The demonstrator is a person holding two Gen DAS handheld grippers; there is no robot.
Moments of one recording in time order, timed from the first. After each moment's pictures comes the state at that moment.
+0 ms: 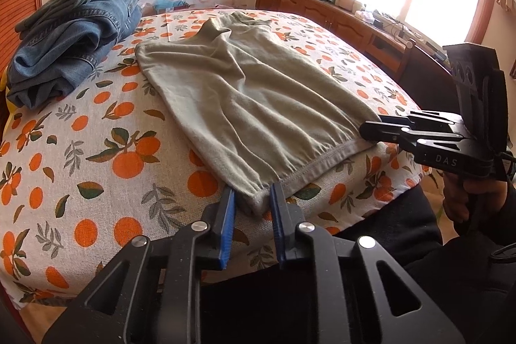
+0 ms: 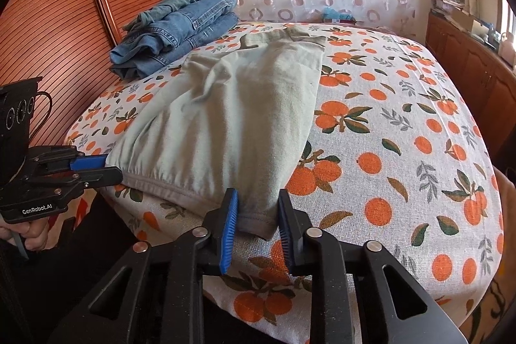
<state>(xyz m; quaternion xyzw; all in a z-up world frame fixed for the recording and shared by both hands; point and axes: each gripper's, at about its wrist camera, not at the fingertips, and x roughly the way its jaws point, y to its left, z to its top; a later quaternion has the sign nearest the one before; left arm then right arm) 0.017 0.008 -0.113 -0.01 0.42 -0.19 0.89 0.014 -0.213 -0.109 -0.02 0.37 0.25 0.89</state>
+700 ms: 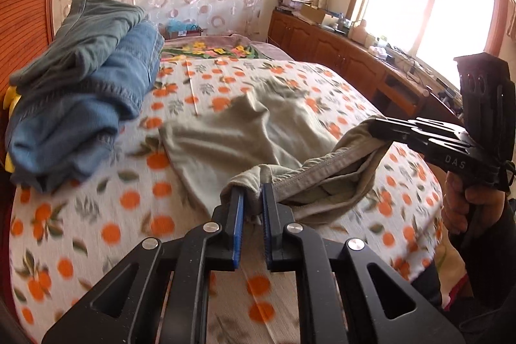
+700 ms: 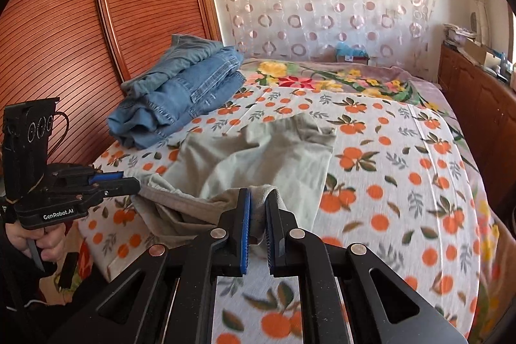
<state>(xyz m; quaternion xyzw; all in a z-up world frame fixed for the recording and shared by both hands) 0.115 0.039 -0.068 -0.04 0.37 -0.17 0.91 0.095 -0.198 -0.046 -0.02 0.30 0.28 0.91</state>
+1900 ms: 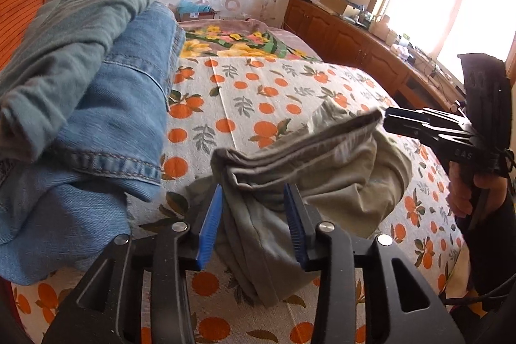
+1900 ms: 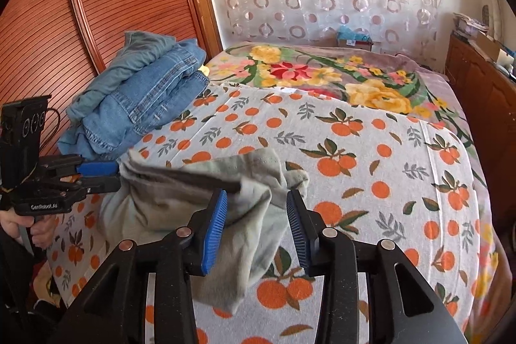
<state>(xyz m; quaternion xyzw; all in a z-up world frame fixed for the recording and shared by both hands) 0.214 0.060 -0.083 -0.05 0.42 -0.16 0.89 0.217 -0.182 -0.056 -0.04 0.35 0.29 0.89</state>
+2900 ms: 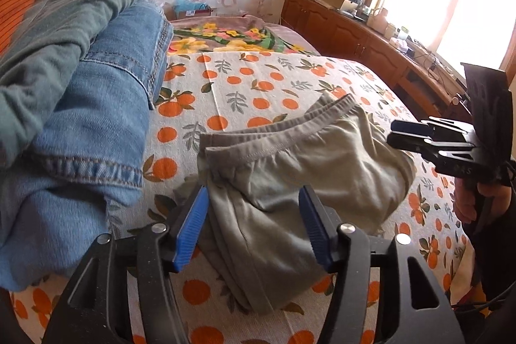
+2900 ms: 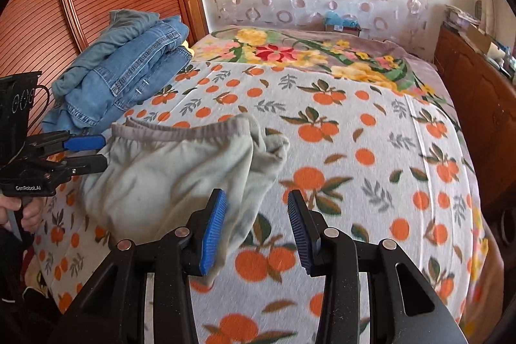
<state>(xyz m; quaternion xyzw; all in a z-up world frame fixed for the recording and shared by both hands) 0.216 0.050 -0.089 -0.04 0.42 -0.16 0.89 0.204 -0.195 -0.067 -0.05 0.38 0.25 0.89</state>
